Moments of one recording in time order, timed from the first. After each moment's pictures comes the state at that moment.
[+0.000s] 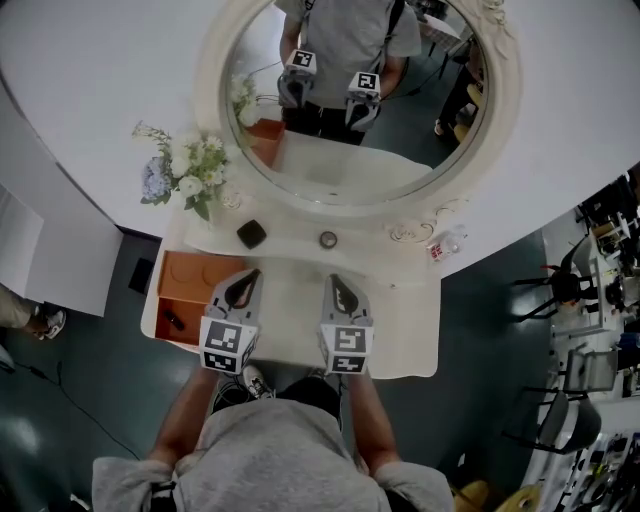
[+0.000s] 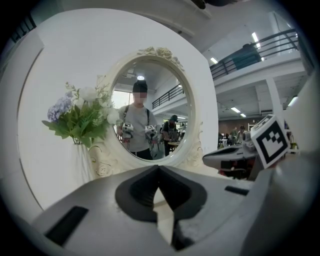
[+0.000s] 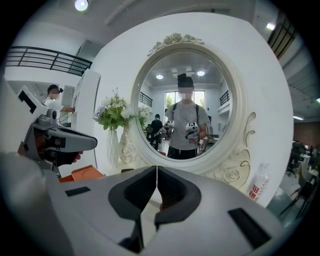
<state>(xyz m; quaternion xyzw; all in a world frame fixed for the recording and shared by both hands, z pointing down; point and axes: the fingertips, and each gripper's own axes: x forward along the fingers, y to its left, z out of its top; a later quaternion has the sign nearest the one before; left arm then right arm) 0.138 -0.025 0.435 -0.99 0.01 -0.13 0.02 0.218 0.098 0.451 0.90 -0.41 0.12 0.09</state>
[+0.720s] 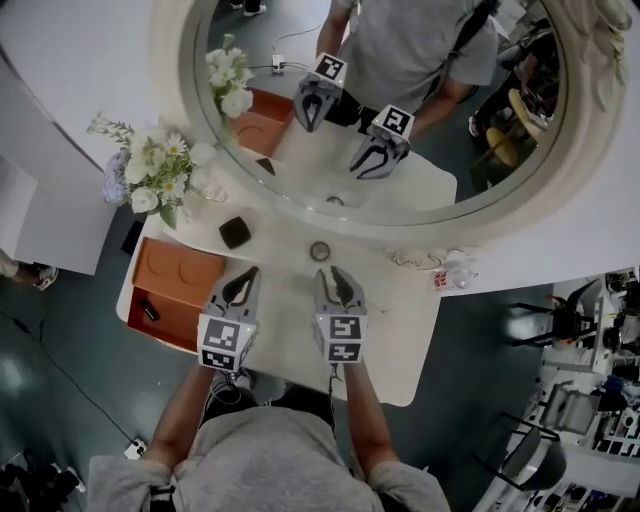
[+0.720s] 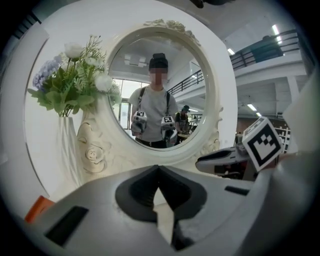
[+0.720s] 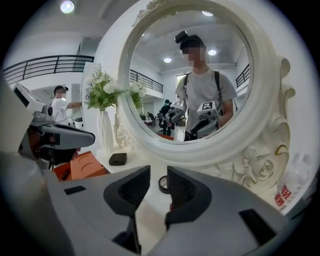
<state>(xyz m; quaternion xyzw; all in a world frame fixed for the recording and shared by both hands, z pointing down) 0.212 -0.027 0.499 -0.98 0.08 -0.19 -0.03 0.312 0.072 0.531 0.84 -0.49 0.21 0.11</state>
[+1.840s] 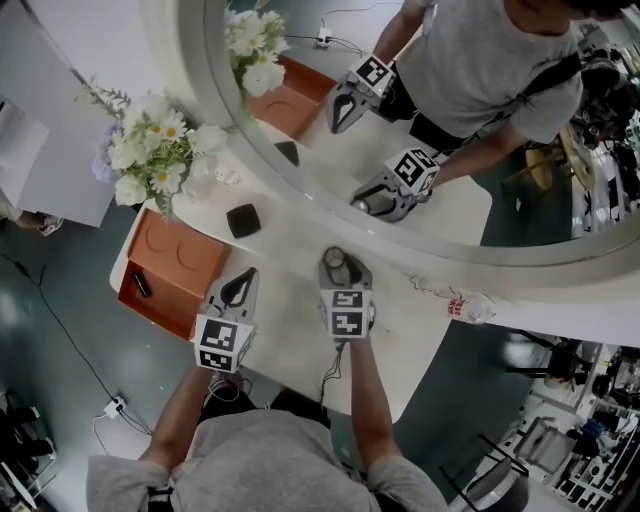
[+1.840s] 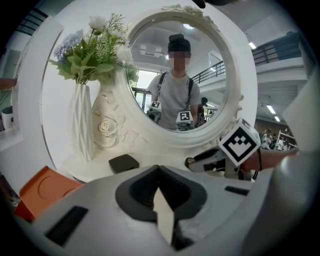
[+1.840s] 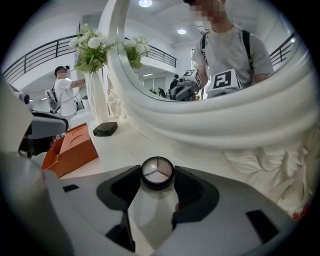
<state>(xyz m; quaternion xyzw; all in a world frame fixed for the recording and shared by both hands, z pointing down) 0.209 -0.044 0.559 -0.96 0.15 -0.24 -0.08 0.359 0.033 0.624 0.77 -0.52 0.31 0.21</state>
